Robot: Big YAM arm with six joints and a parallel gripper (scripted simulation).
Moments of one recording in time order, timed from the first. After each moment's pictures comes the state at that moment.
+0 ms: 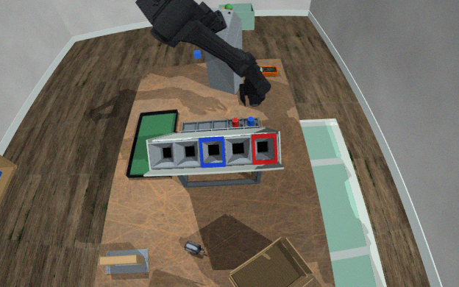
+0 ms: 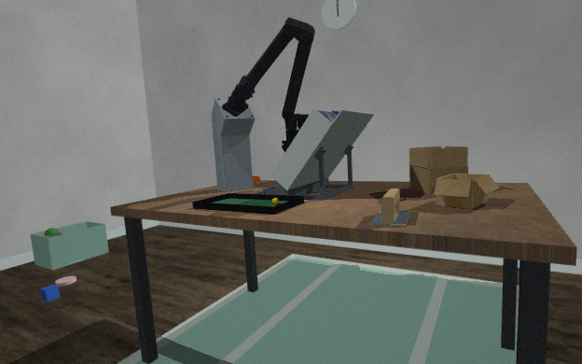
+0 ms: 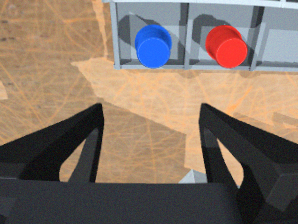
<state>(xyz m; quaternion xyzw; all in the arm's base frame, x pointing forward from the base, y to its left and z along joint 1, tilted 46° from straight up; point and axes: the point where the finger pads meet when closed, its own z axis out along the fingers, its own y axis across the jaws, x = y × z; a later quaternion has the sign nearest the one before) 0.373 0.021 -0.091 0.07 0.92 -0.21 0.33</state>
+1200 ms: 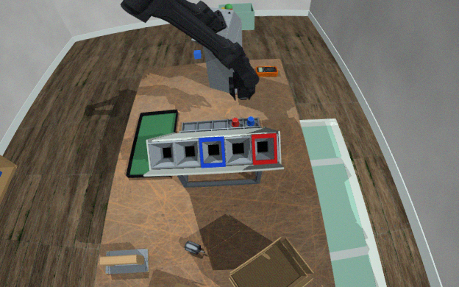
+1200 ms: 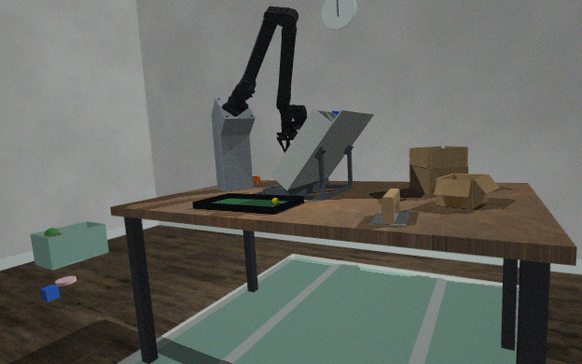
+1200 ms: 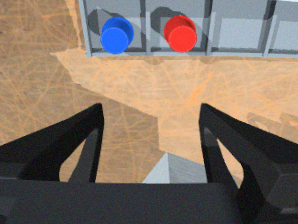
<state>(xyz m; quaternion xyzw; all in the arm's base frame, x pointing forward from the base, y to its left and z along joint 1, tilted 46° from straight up) 0.338 0.001 -0.048 0.08 0.92 -0.21 0.33</state>
